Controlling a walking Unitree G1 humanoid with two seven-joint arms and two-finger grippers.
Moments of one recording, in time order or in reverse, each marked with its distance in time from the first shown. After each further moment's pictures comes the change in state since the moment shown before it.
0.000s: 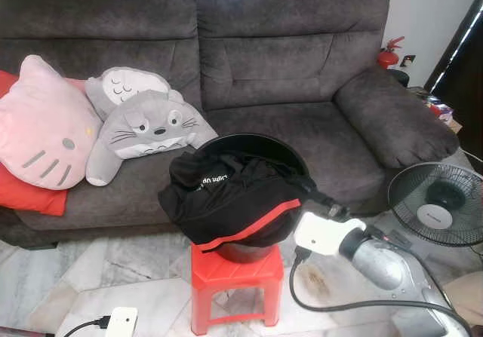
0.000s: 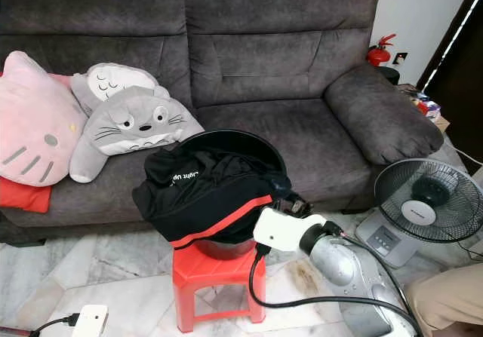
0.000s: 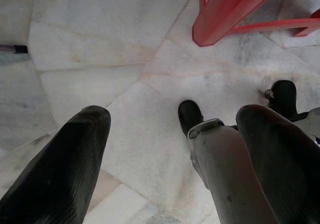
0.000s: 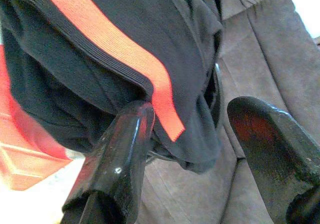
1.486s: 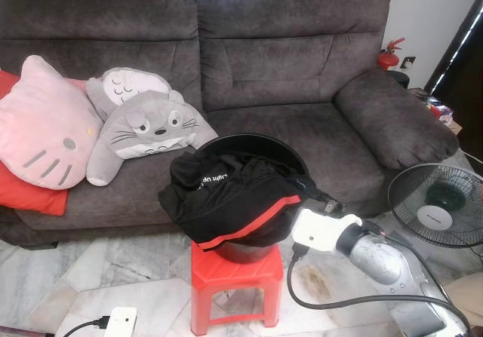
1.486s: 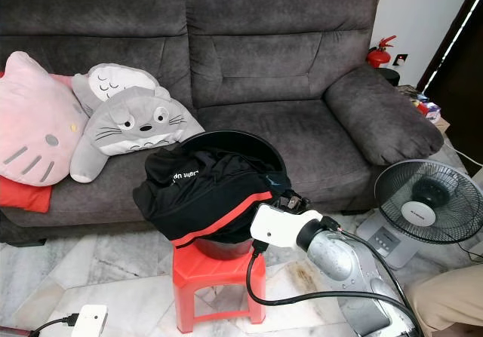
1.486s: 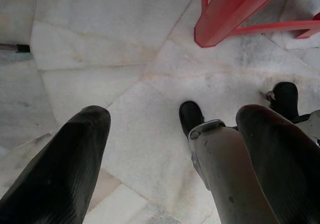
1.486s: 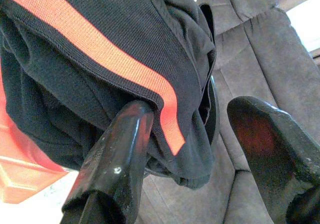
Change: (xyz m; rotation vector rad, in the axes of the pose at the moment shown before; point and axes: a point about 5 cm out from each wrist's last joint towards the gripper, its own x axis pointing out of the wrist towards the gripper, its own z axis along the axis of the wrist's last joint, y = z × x) left arm 0.000 0.001 0.000 -0.004 -0.001 0.011; right arm 0.004 -0.006 0.005 -0.007 -0.043 -0.006
